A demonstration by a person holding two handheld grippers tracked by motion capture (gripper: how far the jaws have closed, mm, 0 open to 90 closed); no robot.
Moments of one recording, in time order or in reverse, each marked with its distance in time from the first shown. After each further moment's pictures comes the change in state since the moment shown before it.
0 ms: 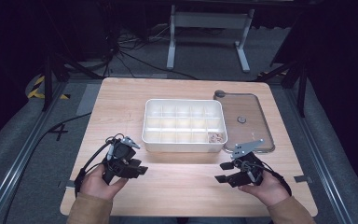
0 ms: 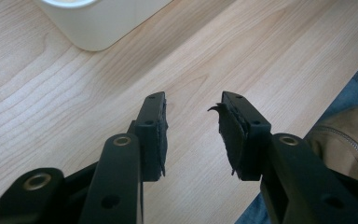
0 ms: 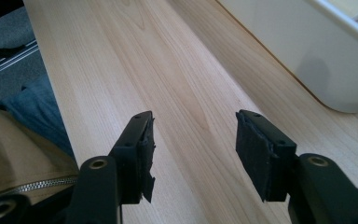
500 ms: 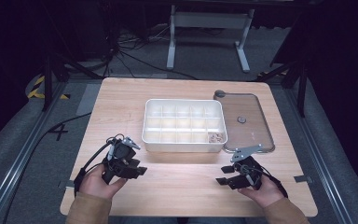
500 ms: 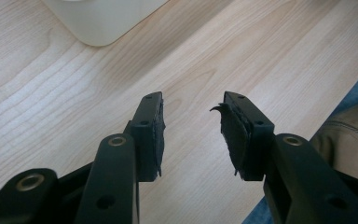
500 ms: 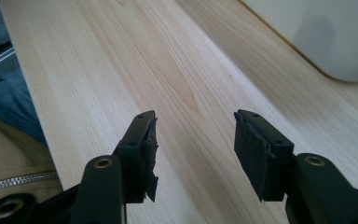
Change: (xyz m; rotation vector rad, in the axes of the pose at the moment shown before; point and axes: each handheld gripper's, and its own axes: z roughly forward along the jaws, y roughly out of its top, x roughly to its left) left arm 0.004 -0.001 0.004 0.010 0.023 0.013; right arm -0.007 -0.019 0.015 0.030 -0.032 0.034
